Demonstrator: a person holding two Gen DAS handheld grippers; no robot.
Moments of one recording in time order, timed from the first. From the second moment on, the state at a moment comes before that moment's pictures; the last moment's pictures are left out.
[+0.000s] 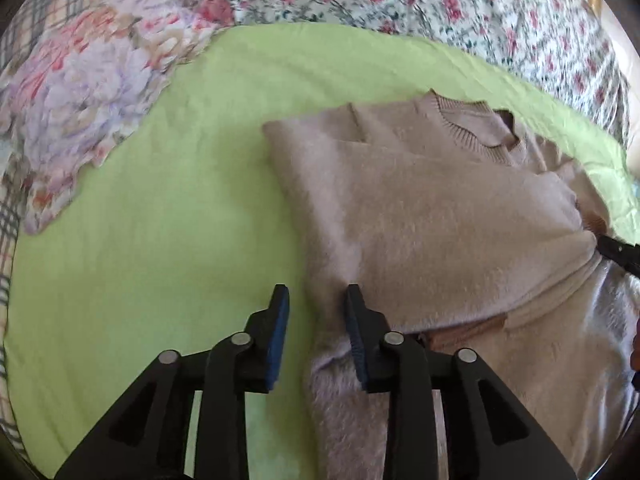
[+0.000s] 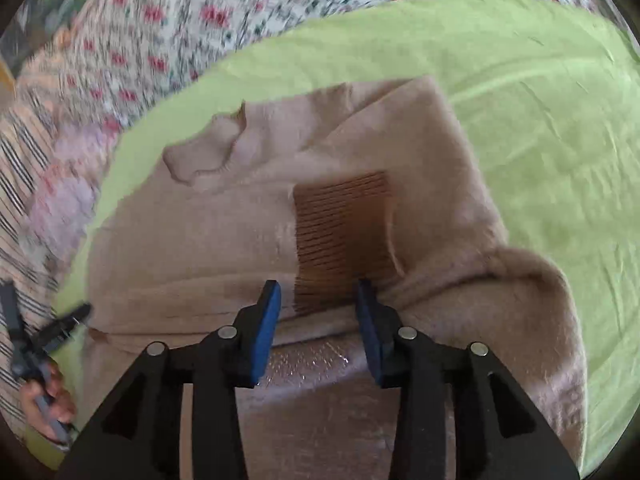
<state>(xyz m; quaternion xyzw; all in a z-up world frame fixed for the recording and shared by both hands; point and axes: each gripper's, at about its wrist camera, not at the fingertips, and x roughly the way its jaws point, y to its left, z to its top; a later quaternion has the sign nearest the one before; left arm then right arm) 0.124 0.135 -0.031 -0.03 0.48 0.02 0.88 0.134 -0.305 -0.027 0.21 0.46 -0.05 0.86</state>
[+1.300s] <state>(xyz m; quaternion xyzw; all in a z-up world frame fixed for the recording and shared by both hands) -0.123 0.063 -0.051 -0.11 0.55 -0.22 0.80 -0.157 -0.338 -0.013 0.24 0.47 0.09 0.84</state>
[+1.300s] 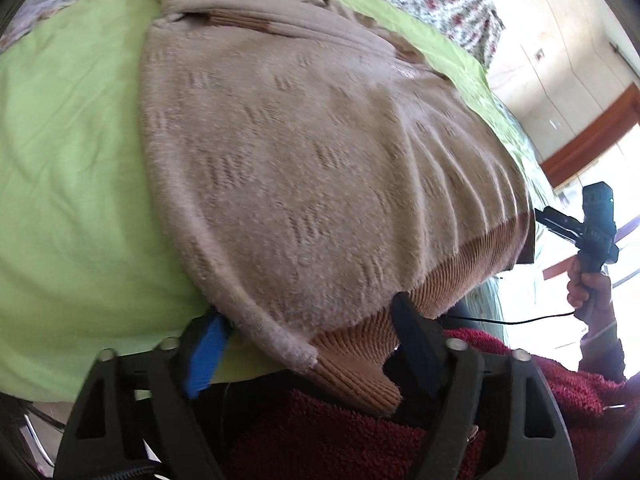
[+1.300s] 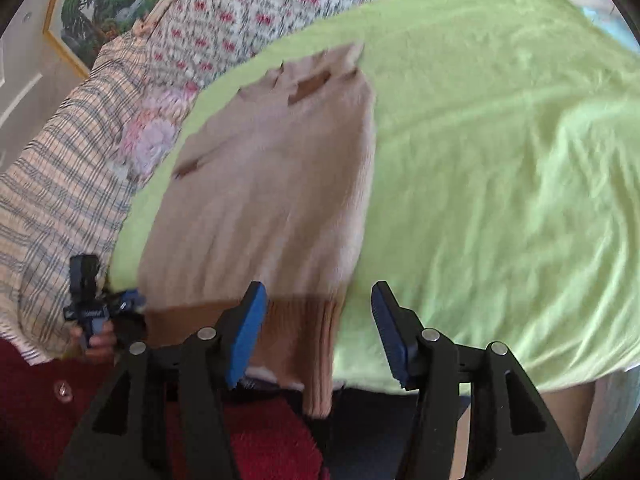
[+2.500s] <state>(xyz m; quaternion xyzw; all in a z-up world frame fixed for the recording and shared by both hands) -0.165 0.077 0.021 -0.08 0.43 -0.30 0.85 -0.177 -0.350 -0.003 0.34 0.37 0.23 0.84</state>
